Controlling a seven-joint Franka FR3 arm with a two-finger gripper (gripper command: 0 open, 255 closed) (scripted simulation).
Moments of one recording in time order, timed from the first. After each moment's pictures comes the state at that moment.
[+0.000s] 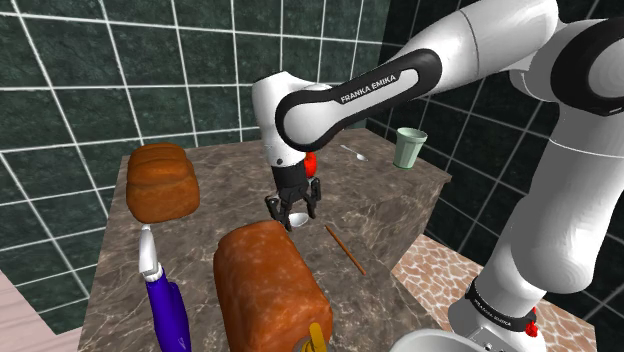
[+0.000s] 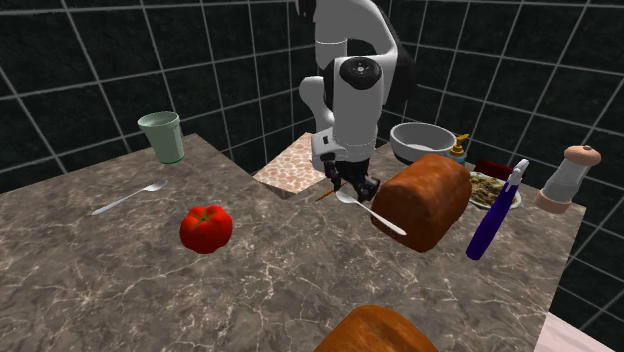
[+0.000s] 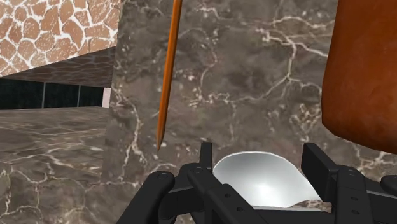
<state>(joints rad) 0.11 0.12 0.40 -1.99 0.01 1.83 0.72</state>
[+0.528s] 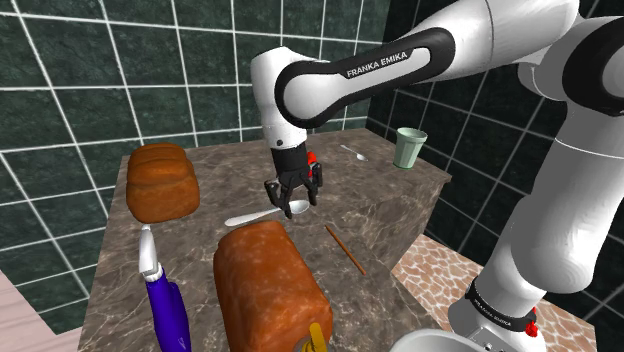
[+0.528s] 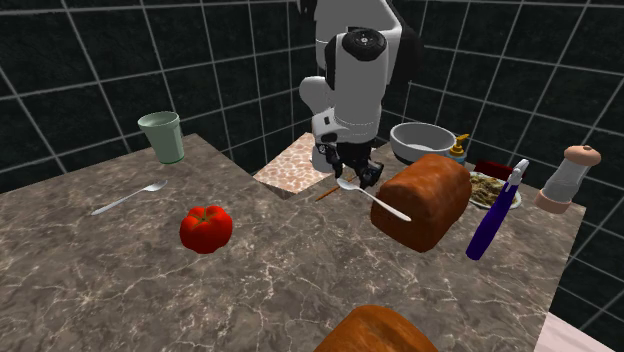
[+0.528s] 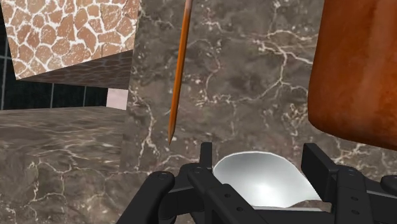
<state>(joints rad) 0.11 0.09 0.40 -1.92 0.02 1.73 0.71</state>
